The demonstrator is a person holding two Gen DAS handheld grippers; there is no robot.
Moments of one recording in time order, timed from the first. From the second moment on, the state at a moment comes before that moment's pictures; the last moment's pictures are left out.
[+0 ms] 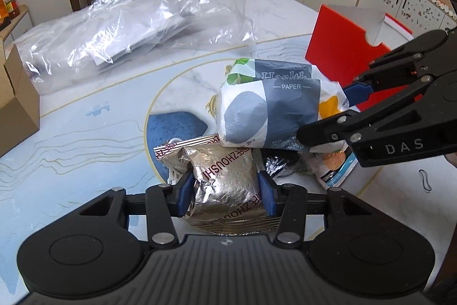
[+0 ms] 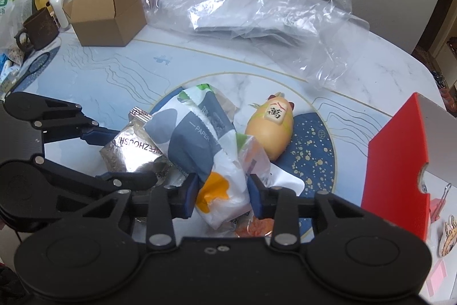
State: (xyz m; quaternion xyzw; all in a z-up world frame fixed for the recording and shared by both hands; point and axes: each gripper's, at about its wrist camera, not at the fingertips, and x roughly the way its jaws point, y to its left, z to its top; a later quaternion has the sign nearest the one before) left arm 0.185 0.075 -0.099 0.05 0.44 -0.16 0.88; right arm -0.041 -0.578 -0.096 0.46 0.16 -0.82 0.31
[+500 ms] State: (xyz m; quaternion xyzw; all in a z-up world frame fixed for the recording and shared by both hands) left arm 0.164 0.061 -0.058 0.04 0.42 -0.18 0.89; right arm -0.018 -0.537 -0.056 0.43 0.13 -0.84 0.30
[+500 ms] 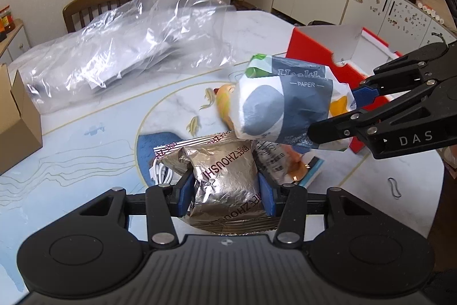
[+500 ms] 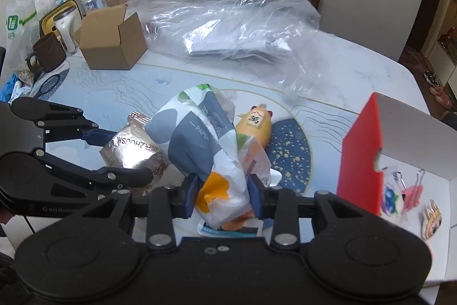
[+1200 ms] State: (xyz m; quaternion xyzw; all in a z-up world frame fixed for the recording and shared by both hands) left arm 0.155 -0.003 0.002 0.06 0.38 -0.24 0.89; right arm -0.002 -0.448 -0.003 0.42 0.10 -0.86 0.26
